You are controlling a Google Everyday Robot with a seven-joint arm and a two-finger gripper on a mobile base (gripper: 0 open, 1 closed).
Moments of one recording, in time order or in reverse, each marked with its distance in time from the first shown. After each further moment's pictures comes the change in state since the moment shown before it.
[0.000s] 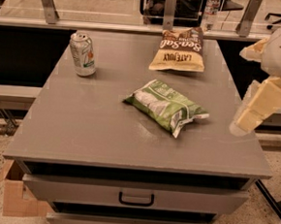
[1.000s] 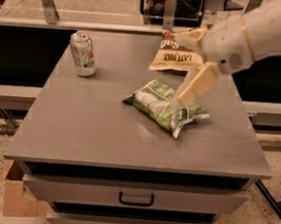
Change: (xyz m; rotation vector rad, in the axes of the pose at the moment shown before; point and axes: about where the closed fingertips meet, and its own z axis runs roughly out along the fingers) arm -0.118 -0.018 0.060 -0.139 -0.527 -0.133
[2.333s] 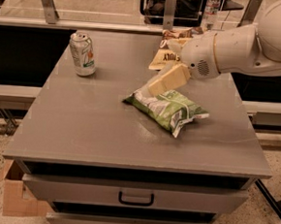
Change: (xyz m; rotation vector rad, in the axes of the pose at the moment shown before) arm 0.005 -0.040 0.052 0.141 -0.133 0.196
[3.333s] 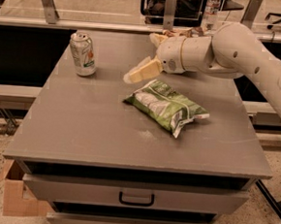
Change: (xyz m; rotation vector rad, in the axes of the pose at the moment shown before) arm 0.010 -0.087 0.089 0.077 -0.148 -0.064
